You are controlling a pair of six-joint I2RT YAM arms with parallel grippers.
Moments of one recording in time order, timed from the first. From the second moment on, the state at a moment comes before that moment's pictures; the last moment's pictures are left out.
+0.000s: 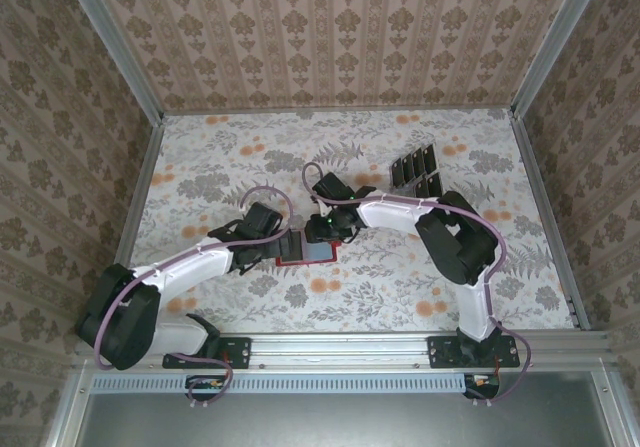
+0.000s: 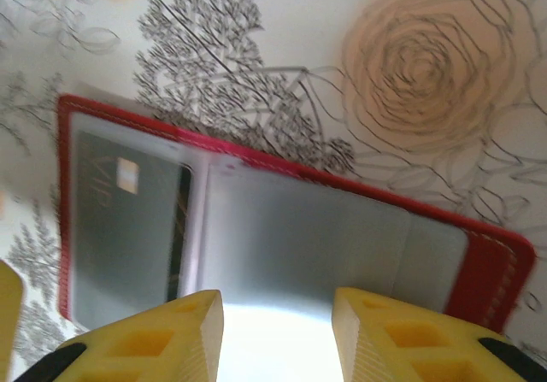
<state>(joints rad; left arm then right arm) -0.65 1.30 0.62 -0.39 -0.21 -0.64 0.73 2.00 1.31 -0.41 -0.27 0.58</state>
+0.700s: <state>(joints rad) -0.74 1.28 0.55 -0.23 -0.24 -0.64 0.72 2.01 1.22 -0.16 -0.36 0.81</state>
